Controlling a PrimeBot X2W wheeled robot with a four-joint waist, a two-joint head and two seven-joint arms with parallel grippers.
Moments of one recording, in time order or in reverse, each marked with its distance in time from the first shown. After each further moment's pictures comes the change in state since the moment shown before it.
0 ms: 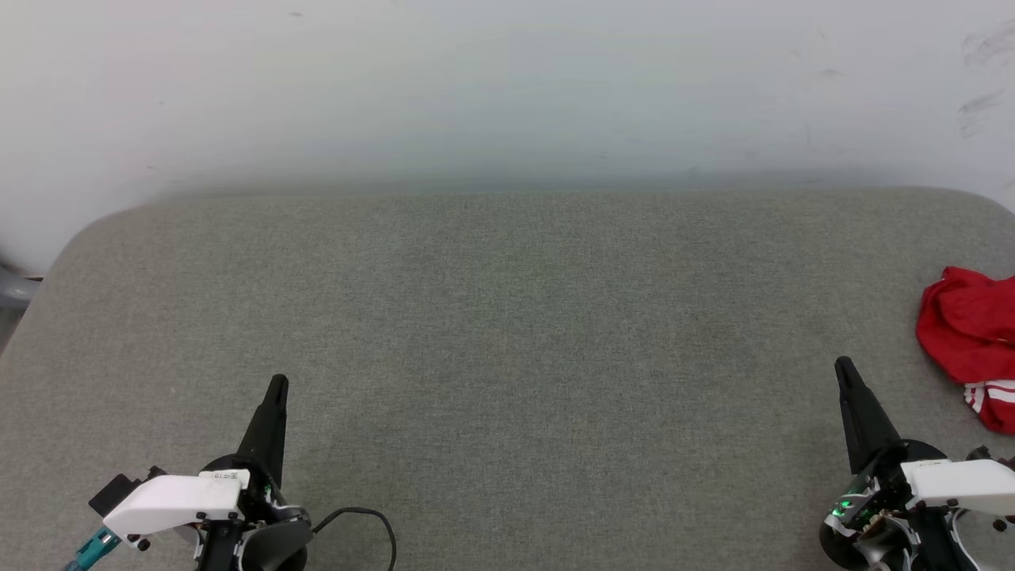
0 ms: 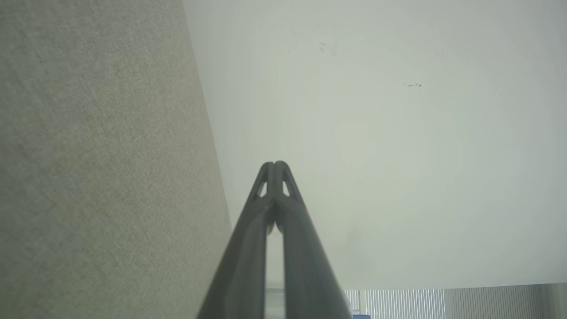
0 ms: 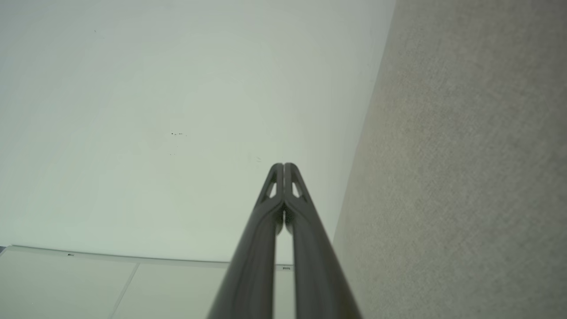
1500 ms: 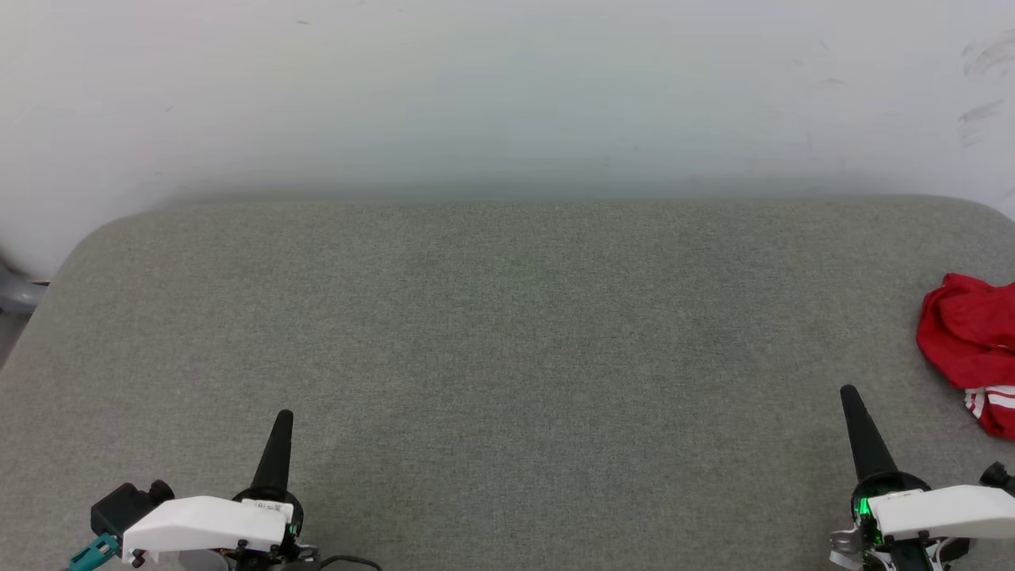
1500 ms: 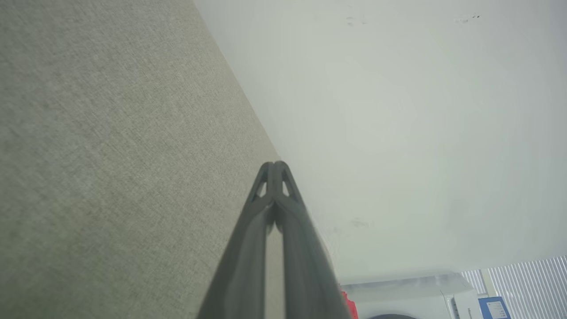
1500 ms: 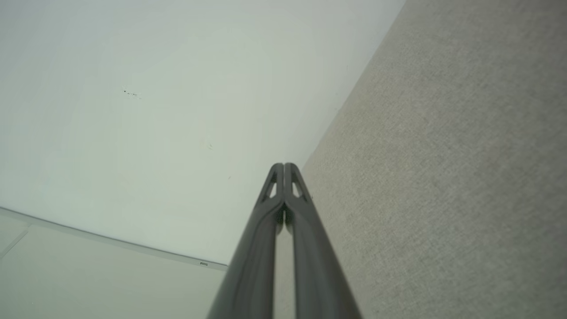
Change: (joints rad) left arm 0.072 0.000 -0.030 -0.032 0.402 0.027 -0.096; right arm 0.078 -0.001 0.017 -0.054 -0.373 0.000 -0.103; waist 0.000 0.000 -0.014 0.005
